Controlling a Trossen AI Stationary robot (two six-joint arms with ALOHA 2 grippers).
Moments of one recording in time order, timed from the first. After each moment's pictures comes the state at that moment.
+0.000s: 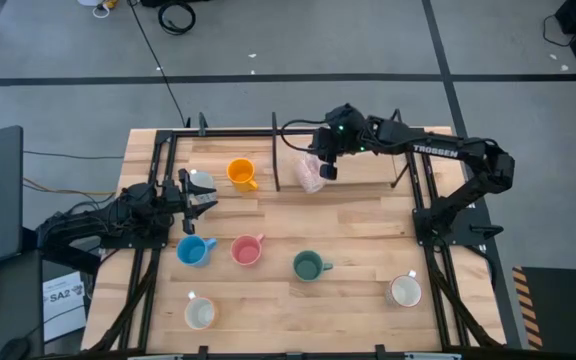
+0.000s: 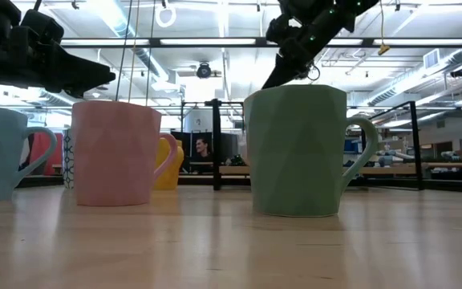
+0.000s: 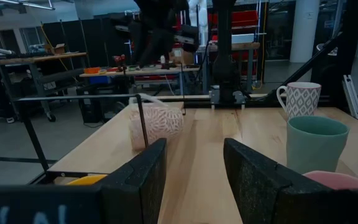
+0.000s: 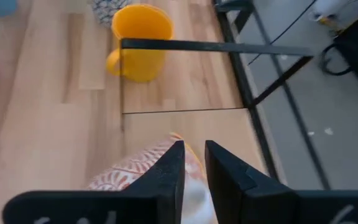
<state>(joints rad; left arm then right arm) 0.21 0.01 0.01 0.05 0.00 0.06 -0.41 1.49 1.23 -0.44 -0.07 -0.34</state>
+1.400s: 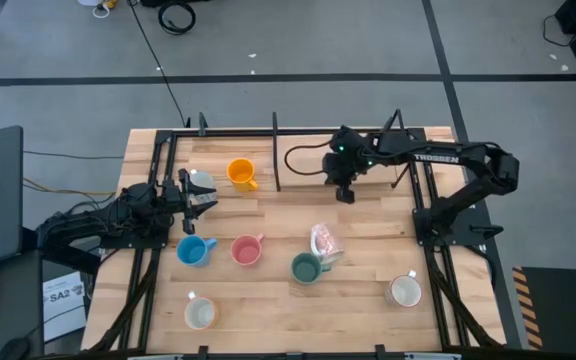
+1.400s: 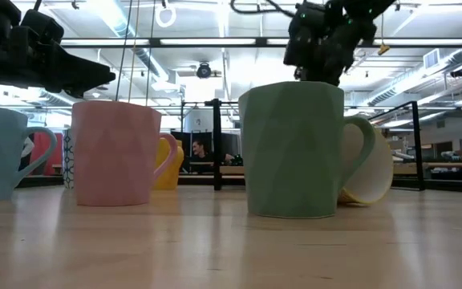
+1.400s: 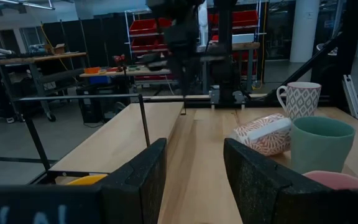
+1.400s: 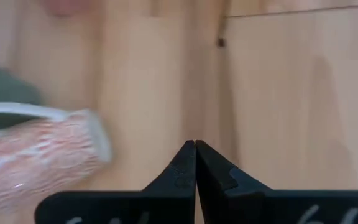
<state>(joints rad) 0.21 0.01 0.01 0.05 0.00 0.06 -0.37 1.44 1.10 -0.66 -0.27 -0.26</state>
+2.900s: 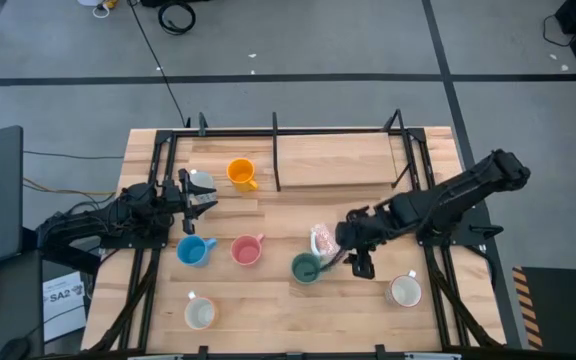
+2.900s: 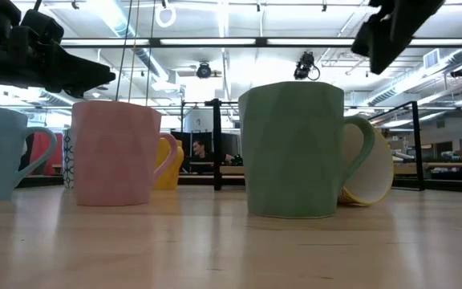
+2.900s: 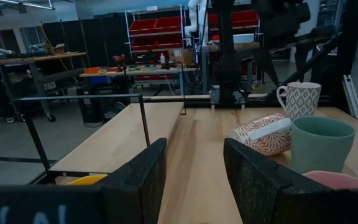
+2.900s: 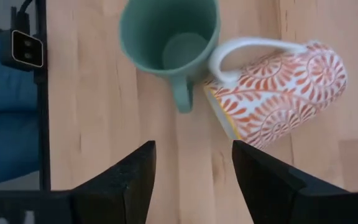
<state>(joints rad) 0.21 0.01 0.01 0.05 0.00 0.06 0.37 1.39 1.10 -0.79 -0.01 0.51</state>
